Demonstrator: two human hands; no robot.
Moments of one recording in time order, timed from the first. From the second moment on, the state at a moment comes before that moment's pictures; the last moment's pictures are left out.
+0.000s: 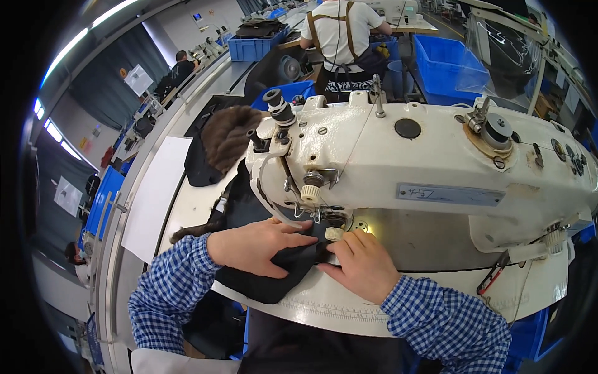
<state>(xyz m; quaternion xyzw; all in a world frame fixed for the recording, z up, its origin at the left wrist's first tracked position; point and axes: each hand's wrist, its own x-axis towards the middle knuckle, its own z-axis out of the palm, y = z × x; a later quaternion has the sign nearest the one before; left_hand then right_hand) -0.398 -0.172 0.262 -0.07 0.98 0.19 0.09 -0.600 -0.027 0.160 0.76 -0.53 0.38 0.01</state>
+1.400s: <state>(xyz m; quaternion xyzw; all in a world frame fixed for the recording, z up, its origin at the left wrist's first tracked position) -0.409 -0.133 0.198 -0.22 0.93 0.15 -0.26 -0.610 -0.023 0.179 0.81 -0.53 0.22 0.10</state>
